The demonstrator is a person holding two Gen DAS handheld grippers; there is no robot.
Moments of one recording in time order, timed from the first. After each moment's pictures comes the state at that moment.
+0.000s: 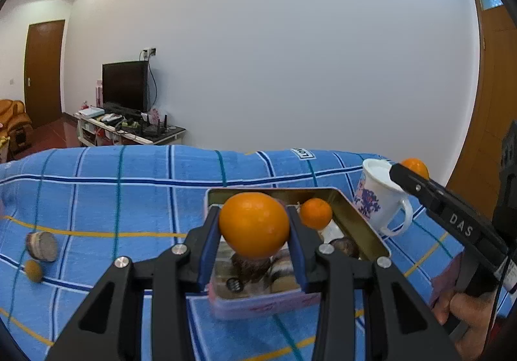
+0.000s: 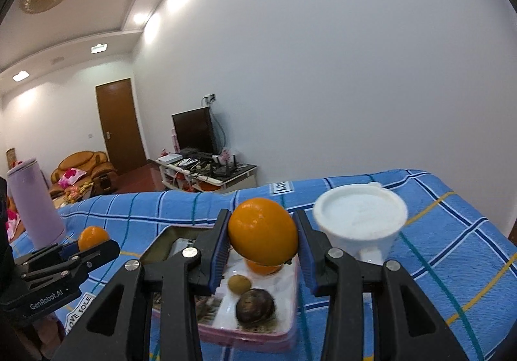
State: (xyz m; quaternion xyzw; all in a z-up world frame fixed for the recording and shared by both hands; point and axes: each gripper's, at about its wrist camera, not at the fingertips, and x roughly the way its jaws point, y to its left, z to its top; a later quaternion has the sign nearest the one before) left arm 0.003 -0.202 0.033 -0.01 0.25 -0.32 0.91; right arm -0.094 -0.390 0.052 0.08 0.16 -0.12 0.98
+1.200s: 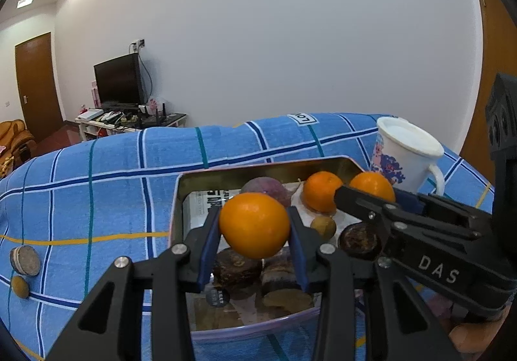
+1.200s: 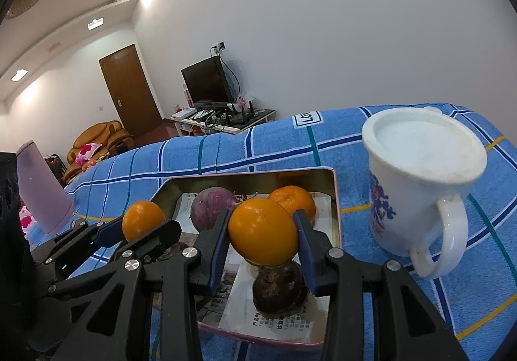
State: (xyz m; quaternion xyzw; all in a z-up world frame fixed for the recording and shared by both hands) left arm 0.018 -0.259 0.007 0.07 0.28 -0.30 0.91; right arm -0.032 -0.396 0.001 0.14 0.28 -0.05 0.95
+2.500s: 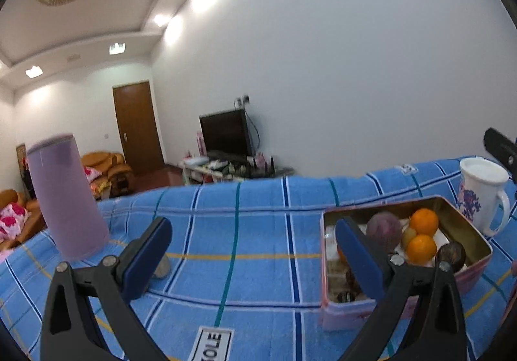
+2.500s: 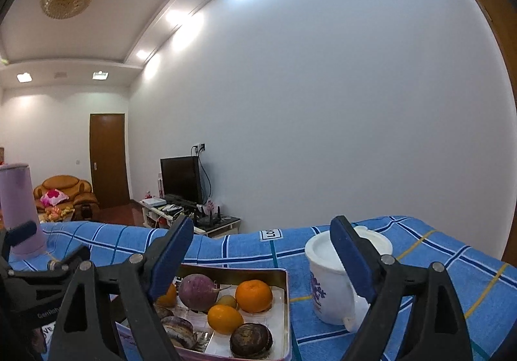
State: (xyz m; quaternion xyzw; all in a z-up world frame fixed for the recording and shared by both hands) left arm -0.025 -0.182 0.026 0.07 0.14 -0.07 0.98; right arm -0.117 -0.364 0.049 0.03 0.03 -0.16 0.99
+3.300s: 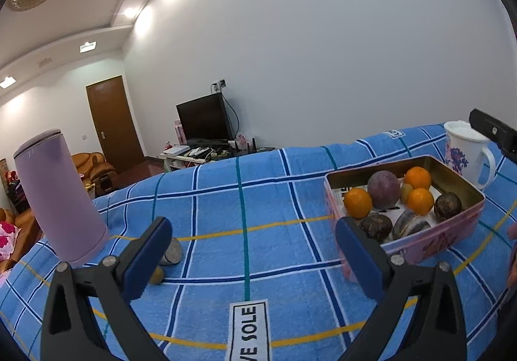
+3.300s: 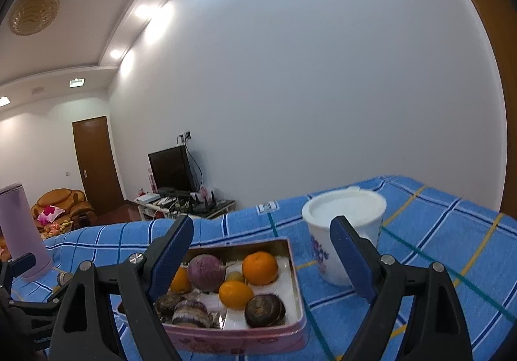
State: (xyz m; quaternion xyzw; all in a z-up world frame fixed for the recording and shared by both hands) left arm -0.034 -0.149 0.020 0.12 0.17 -0.13 0.97; right arm -0.121 -0.356 0.042 0.10 0.08 -0.19 0.97
